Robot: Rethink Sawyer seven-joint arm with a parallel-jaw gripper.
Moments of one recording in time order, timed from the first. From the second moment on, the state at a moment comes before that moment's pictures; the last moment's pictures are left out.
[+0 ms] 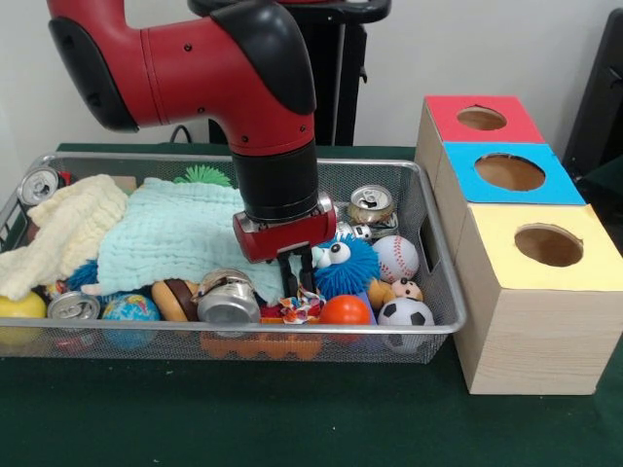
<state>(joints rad) -0.70 -0.40 0.56 1.56 -0.68 0.50 1.56</state>
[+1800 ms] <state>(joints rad) -0.59 -0.56 0.47 1.71 -0.51 0.49 1.56</state>
